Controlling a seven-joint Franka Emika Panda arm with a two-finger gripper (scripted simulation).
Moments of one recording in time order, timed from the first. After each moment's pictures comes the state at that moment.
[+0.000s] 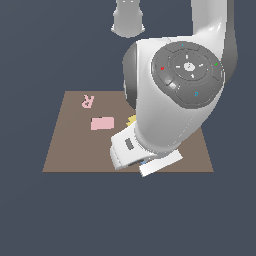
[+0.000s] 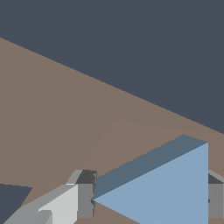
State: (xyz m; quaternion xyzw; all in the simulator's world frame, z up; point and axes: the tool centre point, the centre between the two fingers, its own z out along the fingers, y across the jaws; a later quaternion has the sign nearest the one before) arm 0.098 0.056 0.033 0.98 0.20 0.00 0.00
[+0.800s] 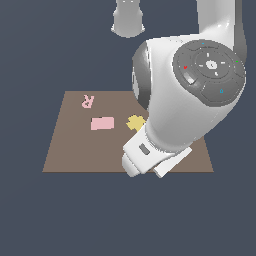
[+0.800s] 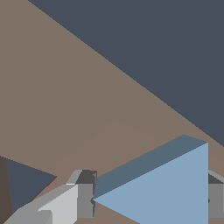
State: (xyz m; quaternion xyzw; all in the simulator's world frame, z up) arm 0.096 0.076 0.034 0.95 0.32 0.00 0.00
